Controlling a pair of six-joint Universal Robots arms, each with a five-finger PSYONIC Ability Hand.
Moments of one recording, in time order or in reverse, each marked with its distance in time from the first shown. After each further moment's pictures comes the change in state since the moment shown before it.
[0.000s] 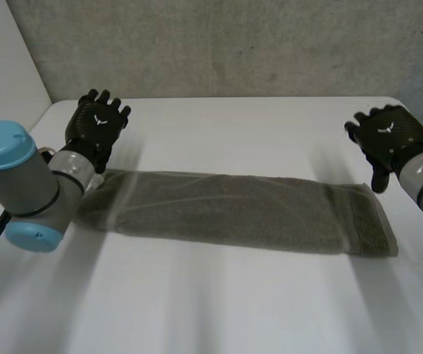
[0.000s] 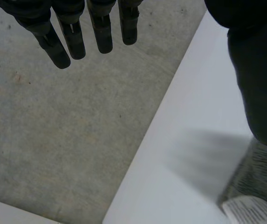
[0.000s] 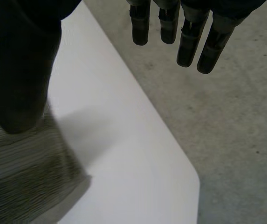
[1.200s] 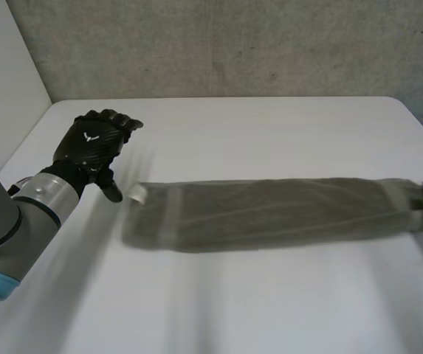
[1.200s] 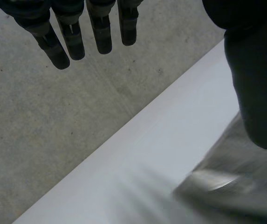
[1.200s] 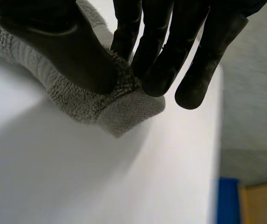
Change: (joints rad) left arm 0.019 0.311 -0.302 -0.091 0.137 -0.411; right arm -0.470 0.158 0.075 0.031 -0.200 -0.090; left_hand 0.000 0.000 0.000 0.000 0.004; right_hand 1.082 1.051 1.088 1.083 1.095
